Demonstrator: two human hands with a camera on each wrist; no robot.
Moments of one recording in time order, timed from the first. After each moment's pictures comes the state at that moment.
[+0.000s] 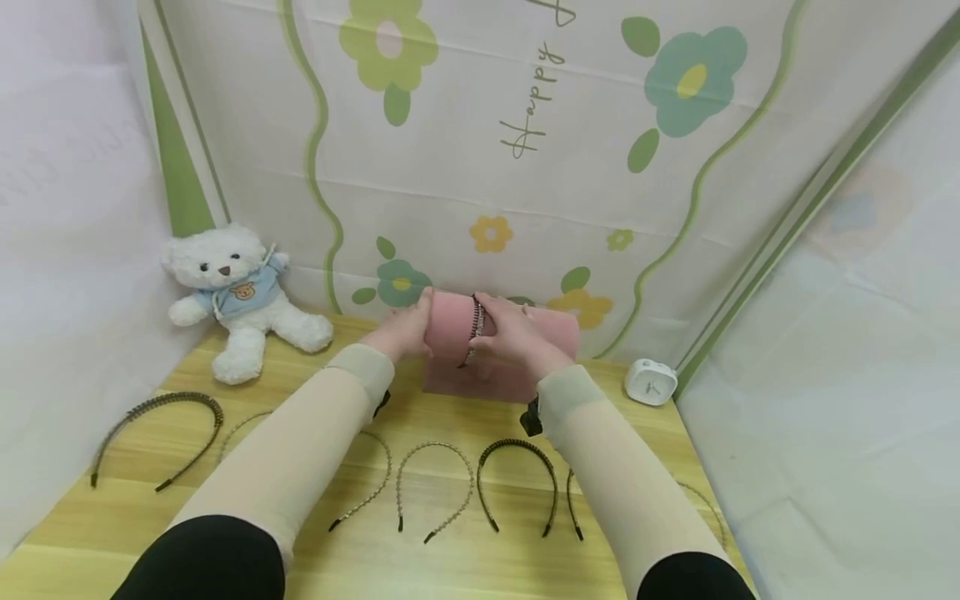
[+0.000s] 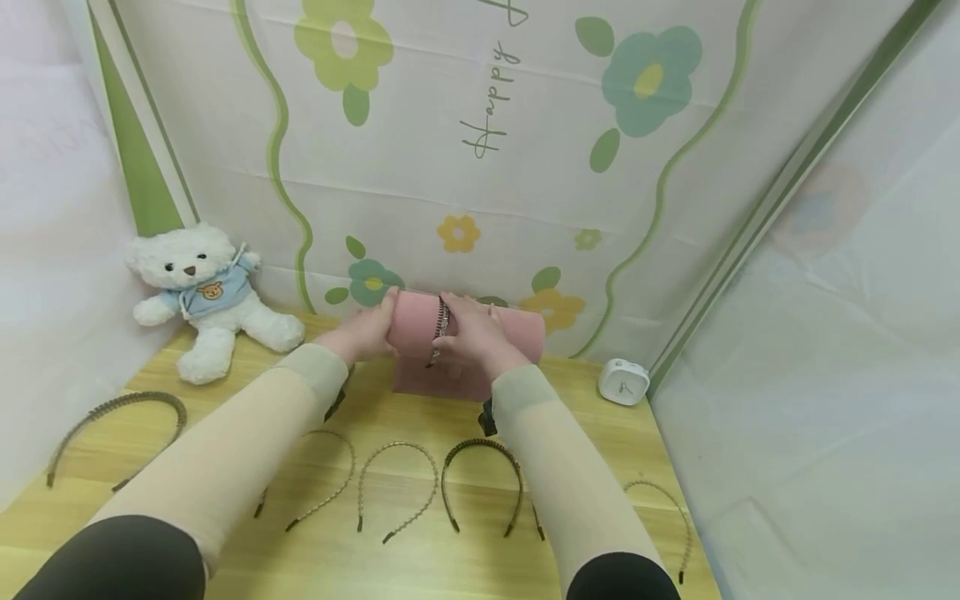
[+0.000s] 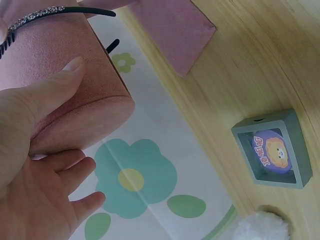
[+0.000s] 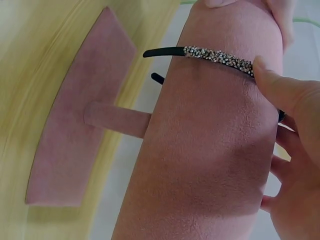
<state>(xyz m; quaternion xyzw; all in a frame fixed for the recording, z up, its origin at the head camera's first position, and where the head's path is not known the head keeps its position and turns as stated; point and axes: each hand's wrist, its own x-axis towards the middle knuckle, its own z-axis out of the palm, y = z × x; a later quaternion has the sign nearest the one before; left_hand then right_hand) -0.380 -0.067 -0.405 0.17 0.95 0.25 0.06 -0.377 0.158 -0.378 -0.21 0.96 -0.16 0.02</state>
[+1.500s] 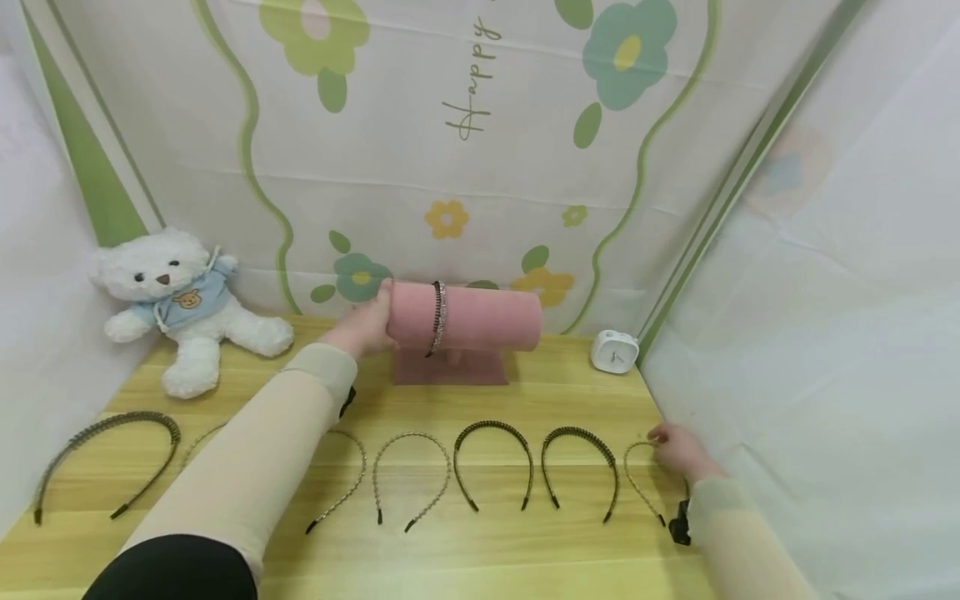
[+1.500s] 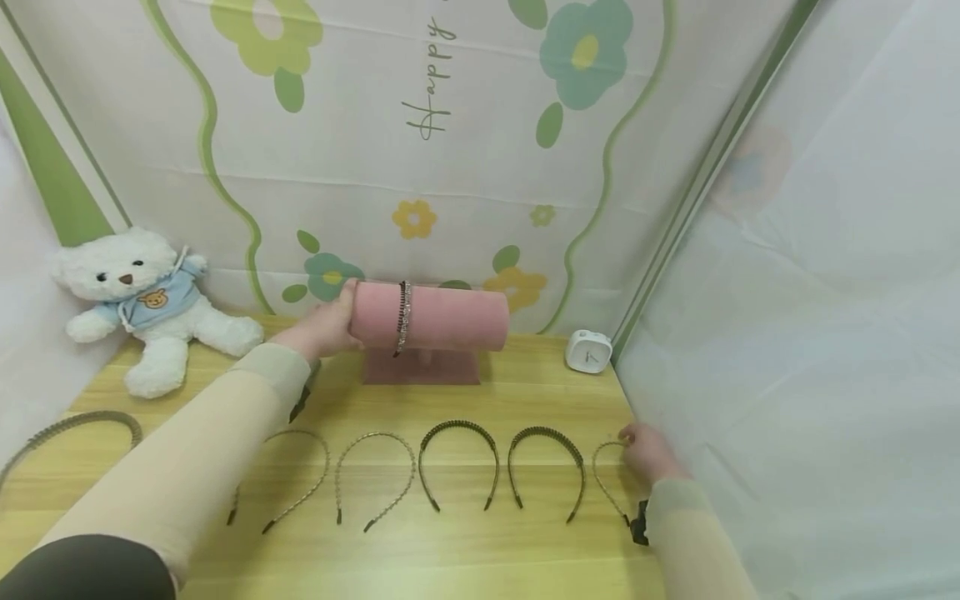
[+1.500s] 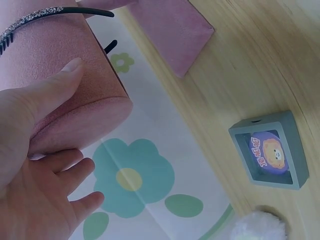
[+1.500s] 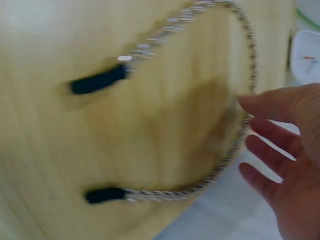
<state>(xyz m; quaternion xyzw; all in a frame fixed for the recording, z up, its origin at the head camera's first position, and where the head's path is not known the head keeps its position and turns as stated) -0.384 -0.065 -0.407 0.18 0.95 0.26 0.07 -0.218 0.518 -0.518 0.06 0.97 -0.22 0.06</state>
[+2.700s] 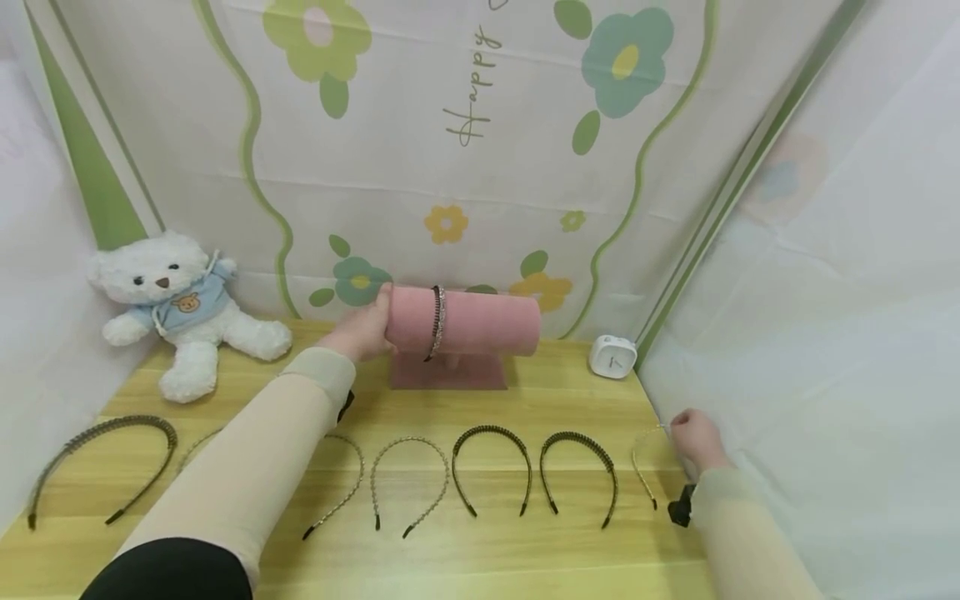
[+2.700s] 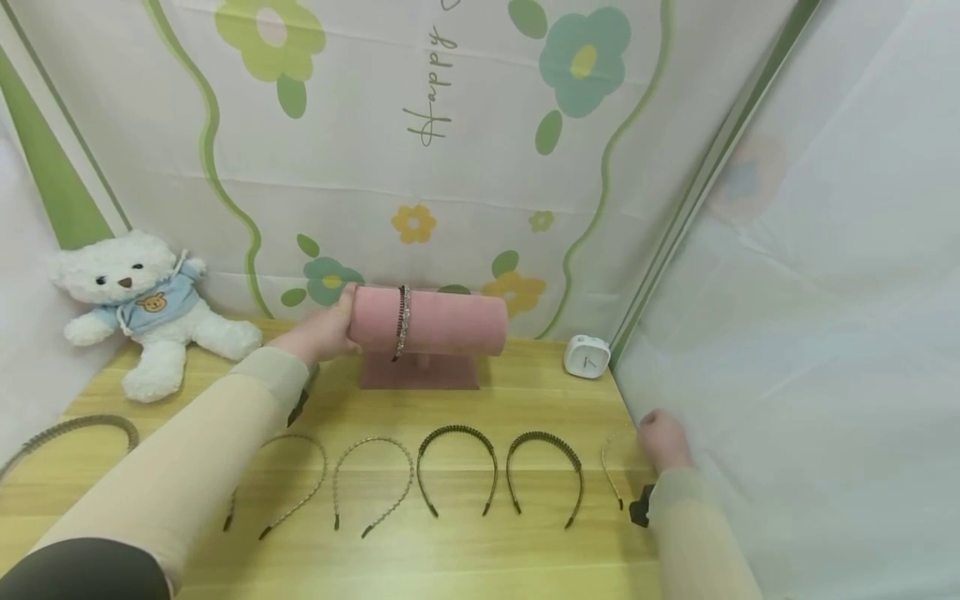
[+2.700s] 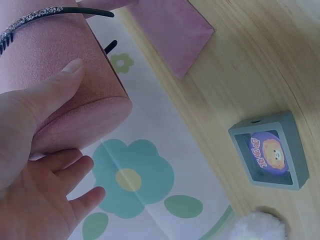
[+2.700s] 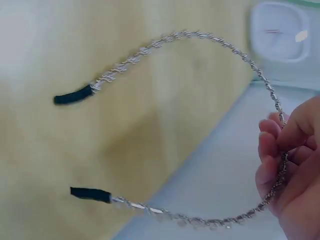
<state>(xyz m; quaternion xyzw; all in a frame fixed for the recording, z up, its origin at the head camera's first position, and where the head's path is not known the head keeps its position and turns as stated) -0.385 -0.068 -0.410 0.18 0.94 0.26 0.07 -0.231 0.533 -0.489 0.15 0.96 -0.24 0.00</state>
